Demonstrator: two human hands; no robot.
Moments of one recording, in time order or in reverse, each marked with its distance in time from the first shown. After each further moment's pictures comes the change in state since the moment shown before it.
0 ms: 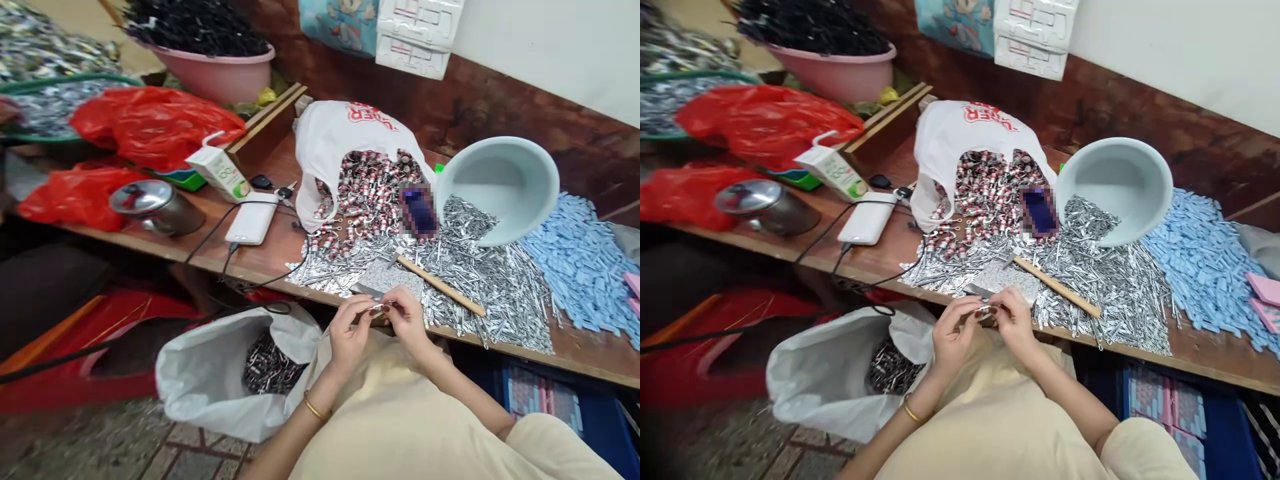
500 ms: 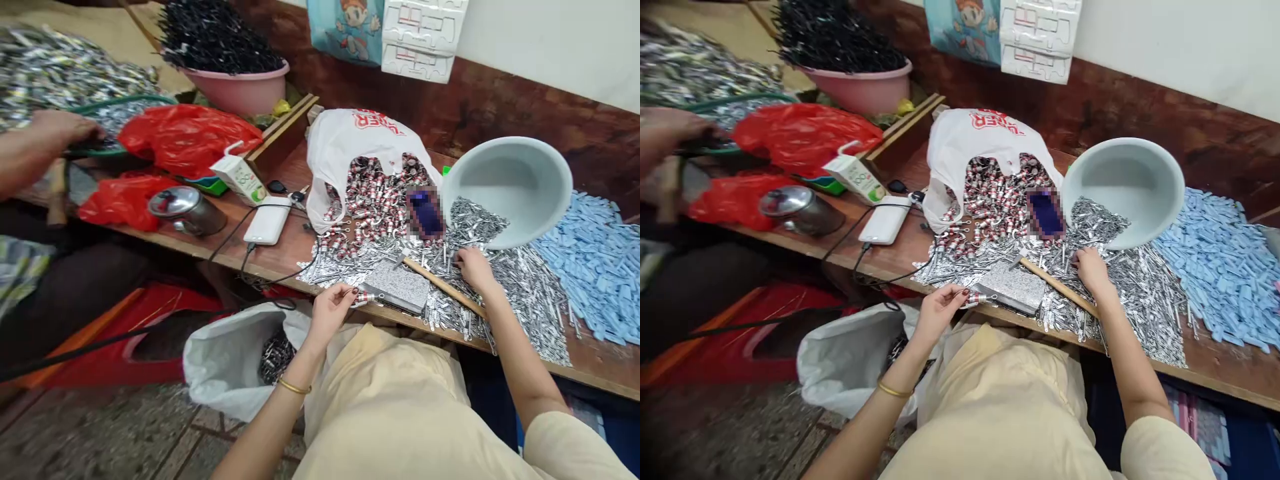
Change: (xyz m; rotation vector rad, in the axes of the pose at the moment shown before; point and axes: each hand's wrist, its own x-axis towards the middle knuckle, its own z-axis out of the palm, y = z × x) left_hand 0.031 -0.052 -0.036 -0.144 -0.139 -0.477; right_hand 0.099 0.112 -0.174 -0.954 -0.166 0.051
